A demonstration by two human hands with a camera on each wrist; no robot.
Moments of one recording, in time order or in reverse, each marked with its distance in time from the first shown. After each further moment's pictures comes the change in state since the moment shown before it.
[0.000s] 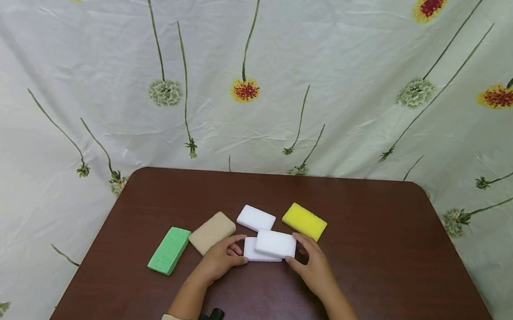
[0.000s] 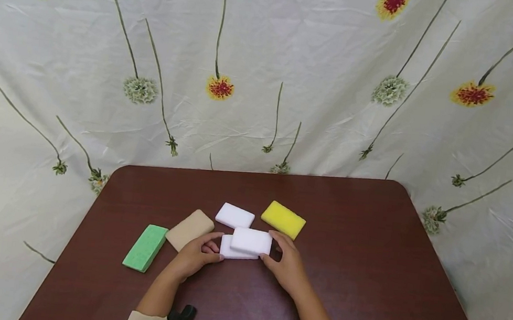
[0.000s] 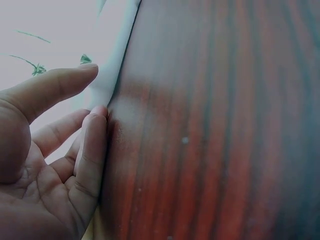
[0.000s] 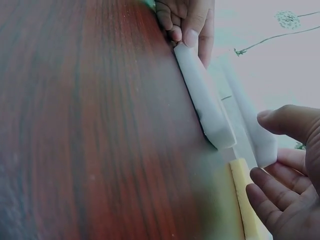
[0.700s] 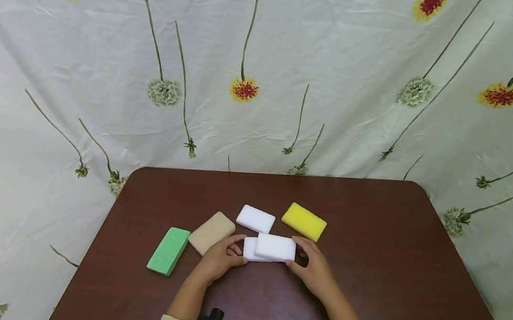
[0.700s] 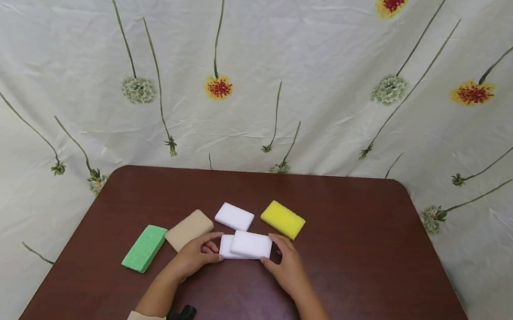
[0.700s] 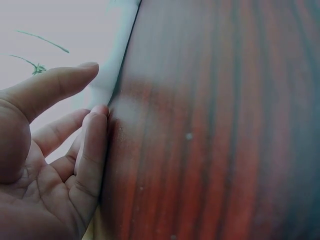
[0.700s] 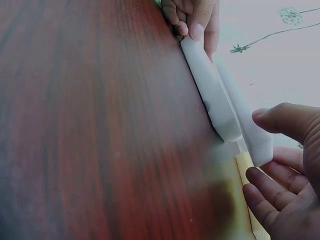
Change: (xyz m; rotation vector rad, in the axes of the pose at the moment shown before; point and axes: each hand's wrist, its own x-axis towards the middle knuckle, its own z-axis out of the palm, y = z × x) left_hand 0.000 0.001 0.000 0.000 -0.001 -0.004; right_hand -0.001 0.008 0.000 -0.012 -0.034 0.000
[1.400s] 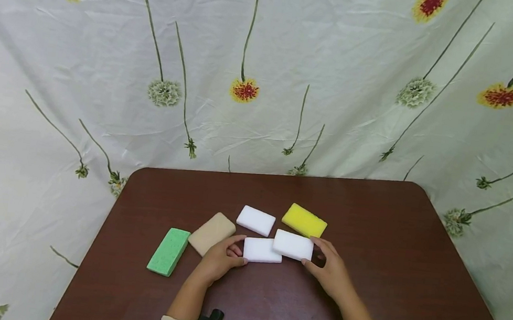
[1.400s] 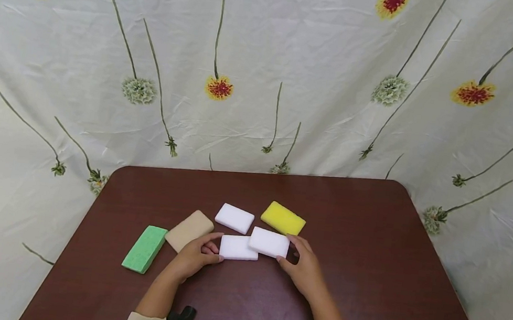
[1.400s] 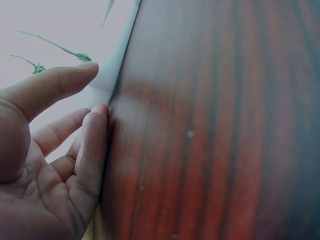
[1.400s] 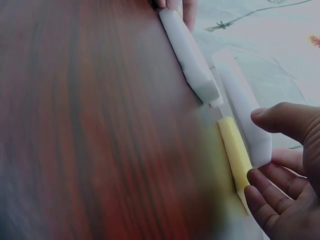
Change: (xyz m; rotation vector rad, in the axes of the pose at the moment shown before) left_hand -0.002 0.003 0.000 -0.018 0.000 -0.005; right_hand -0.005 0.014 -0.028 -0.038 0.048 0.096
